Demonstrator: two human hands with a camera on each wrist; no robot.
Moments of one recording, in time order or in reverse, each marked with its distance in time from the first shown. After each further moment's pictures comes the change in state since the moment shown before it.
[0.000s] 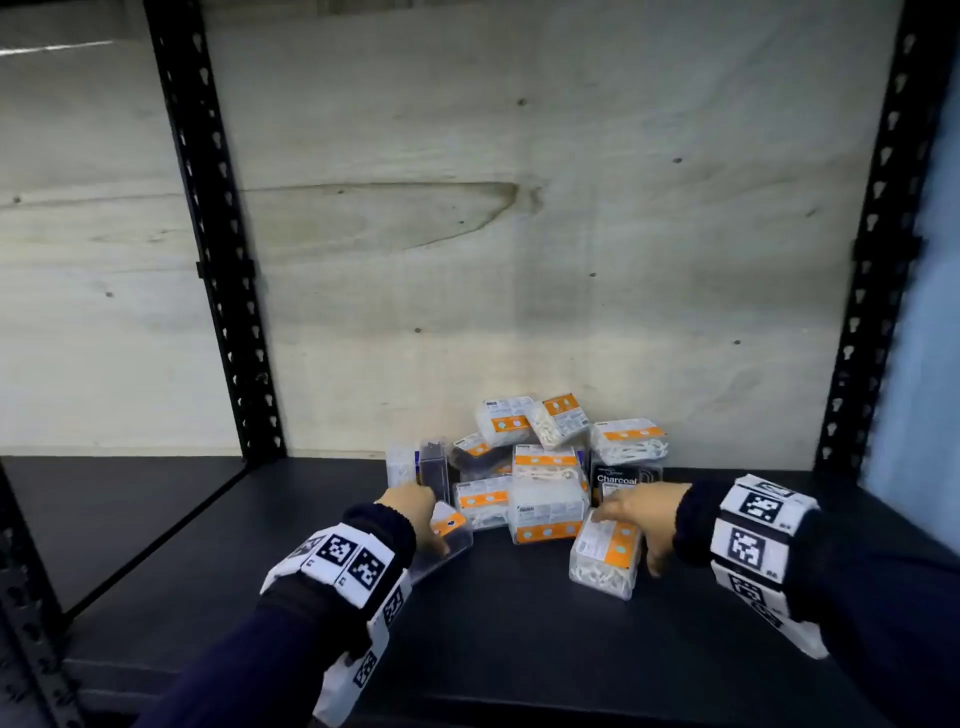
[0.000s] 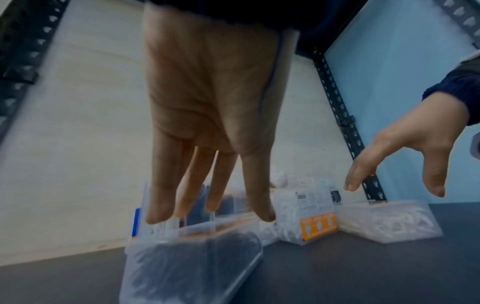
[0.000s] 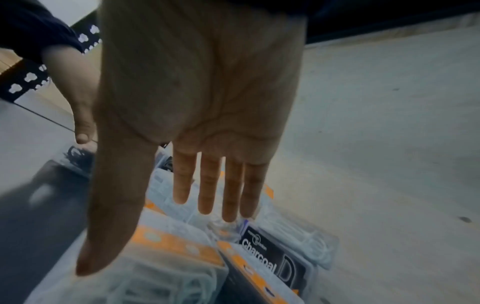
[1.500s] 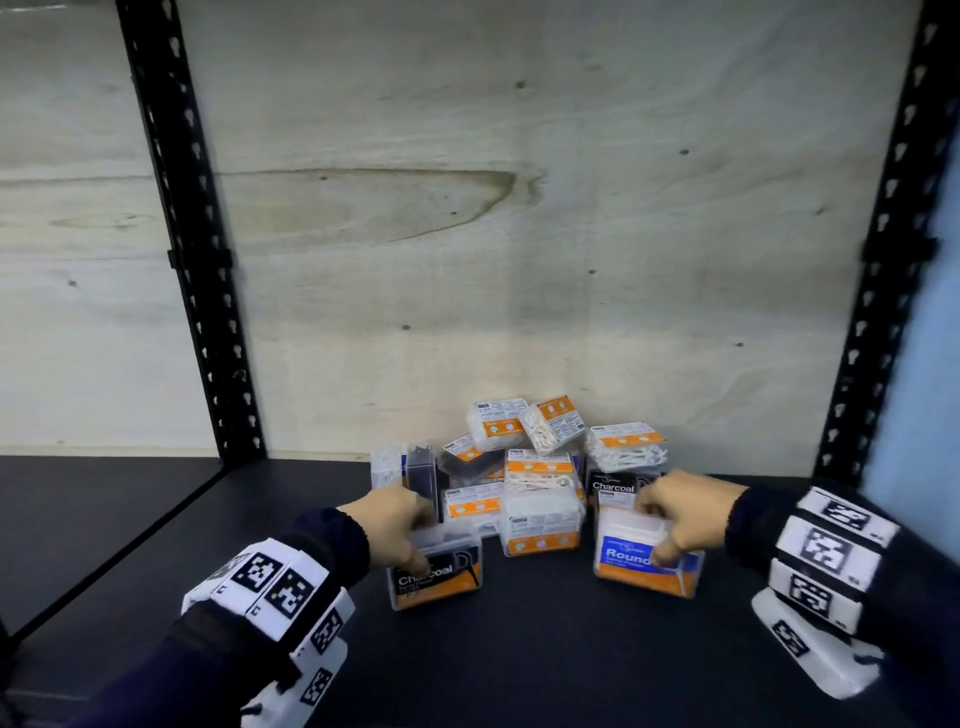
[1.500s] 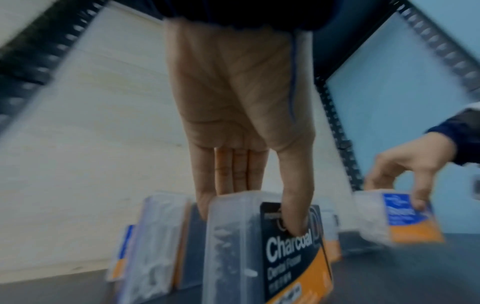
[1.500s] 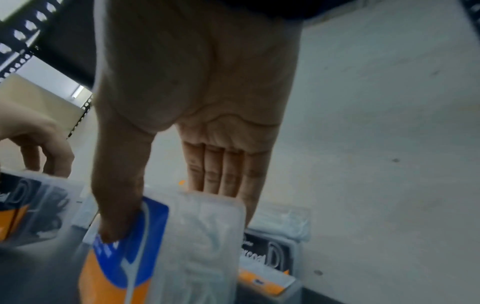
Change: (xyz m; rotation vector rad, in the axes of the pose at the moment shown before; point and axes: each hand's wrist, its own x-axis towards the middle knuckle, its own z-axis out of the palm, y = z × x) left_hand 0.001 -0.016 -0.013 0.027 -0.064 0.235; right_hand 0.001 0.039 0.011 0.303 0.192 0.110
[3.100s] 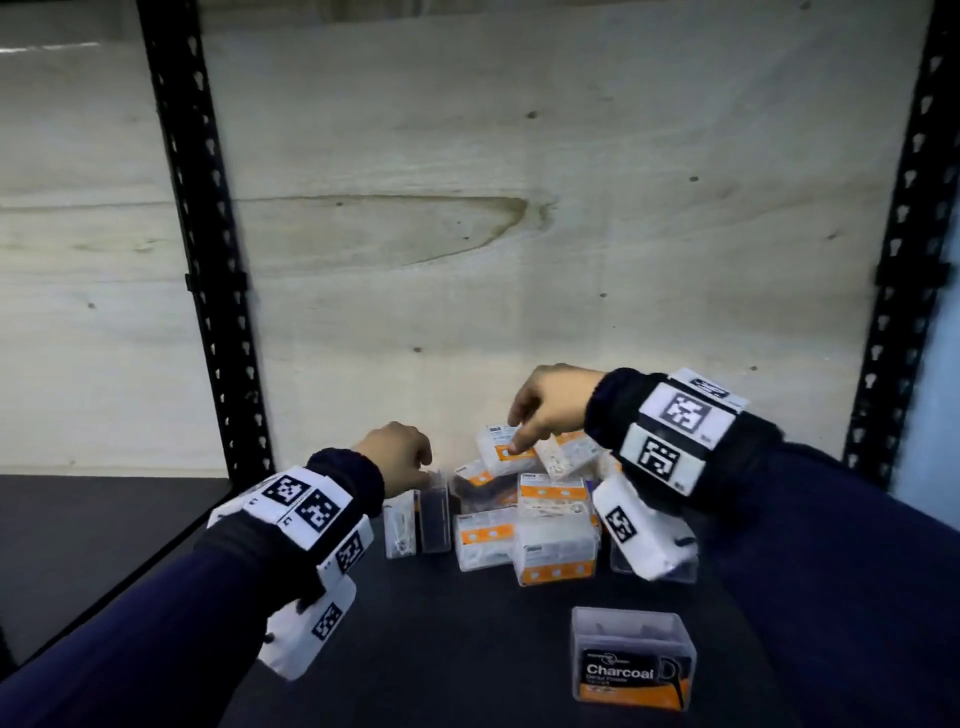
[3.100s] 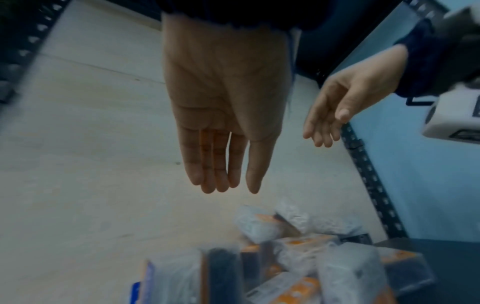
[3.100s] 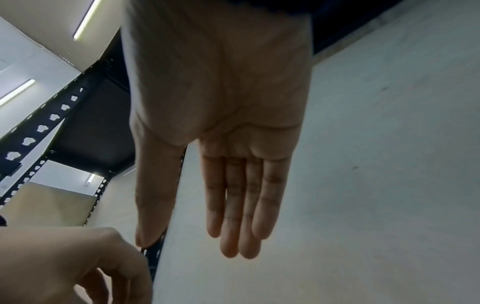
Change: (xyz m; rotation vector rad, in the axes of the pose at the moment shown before) left_hand 0.020 -0.013 -0.061 0.030 0.263 -0.083; right_hand 0.030 -0.100 -0.118 0.278 0.196 -0.149
